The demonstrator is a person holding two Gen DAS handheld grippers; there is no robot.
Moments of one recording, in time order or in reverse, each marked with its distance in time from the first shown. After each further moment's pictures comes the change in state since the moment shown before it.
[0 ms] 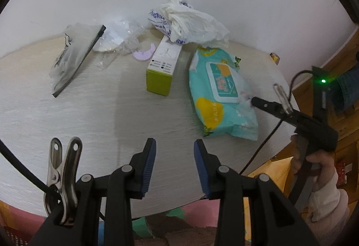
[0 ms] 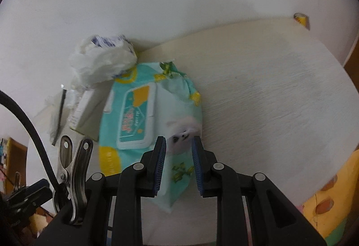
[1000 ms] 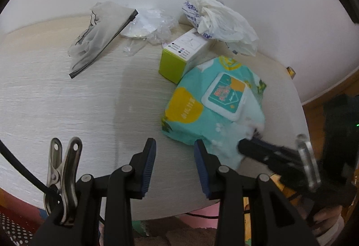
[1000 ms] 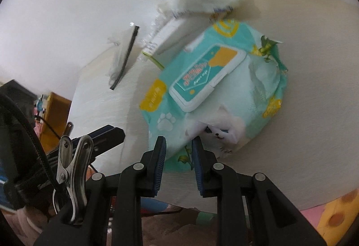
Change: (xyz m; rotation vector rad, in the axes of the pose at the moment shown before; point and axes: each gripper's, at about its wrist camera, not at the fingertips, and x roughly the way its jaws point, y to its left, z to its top) left arm 0.005 0.038 -0.010 -0.133 0.013 0.027; right arm 0.006 0.096 -0.054 -0.173 0.215 0.322
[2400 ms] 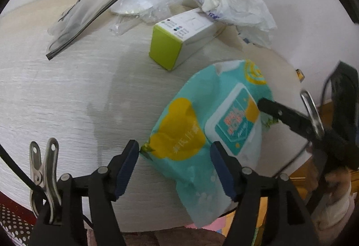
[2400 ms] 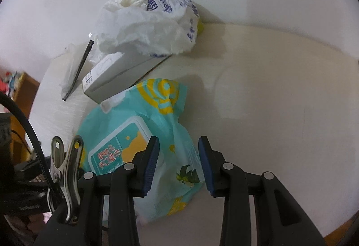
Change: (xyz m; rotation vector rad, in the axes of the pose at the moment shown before) left arm 0.049 -0.016 0.002 -0.096 0.075 0.010; right arm -0.015 -0.074 0.061 -0.144 0.022 -0.200
